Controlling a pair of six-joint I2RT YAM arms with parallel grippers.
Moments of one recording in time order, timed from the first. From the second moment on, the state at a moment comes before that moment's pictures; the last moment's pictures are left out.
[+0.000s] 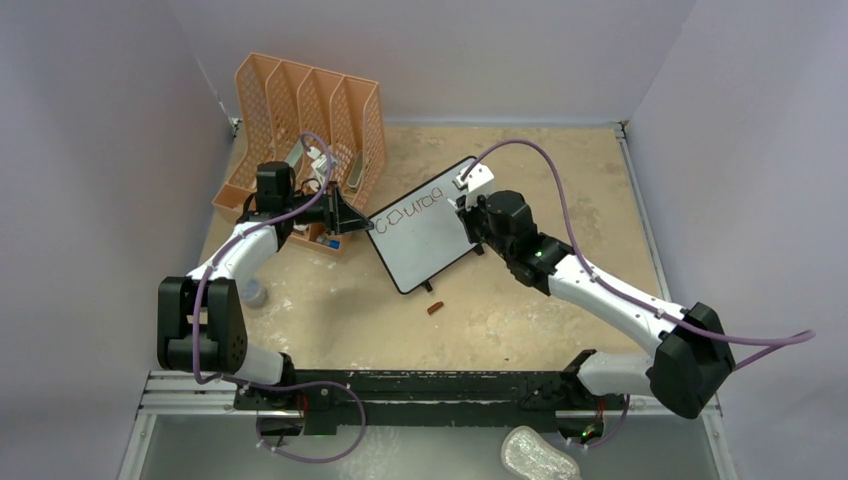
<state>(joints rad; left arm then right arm) -0.04 1.45 0.89 -0.03 1.20 -0.14 0.71 1.26 0.89 -0.02 0.18 -0.04</state>
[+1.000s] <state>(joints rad) -0.04 1.45 0.89 -0.03 1.20 -0.14 0.71 1.33 0.93 0.04 0.19 -0.04</state>
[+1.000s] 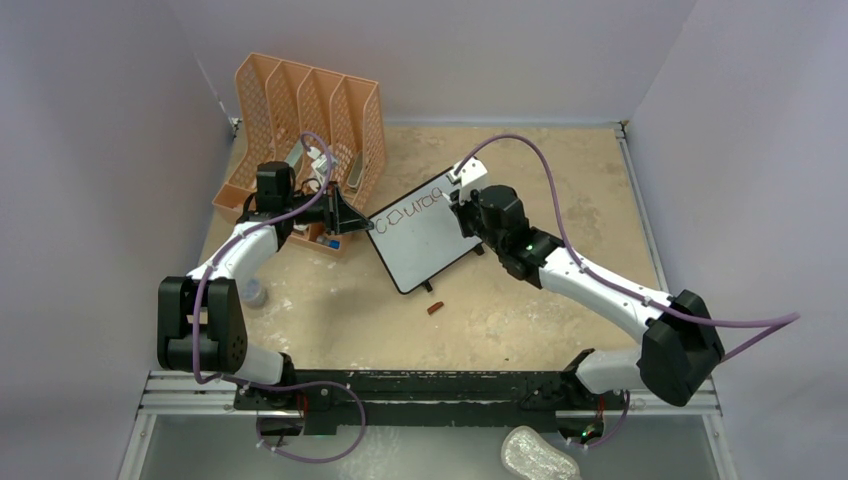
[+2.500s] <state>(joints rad) -0.04 1.46 0.90 -0.03 1.20 -0.14 0.71 1.32 0.90 -0.03 0.18 -0.02</state>
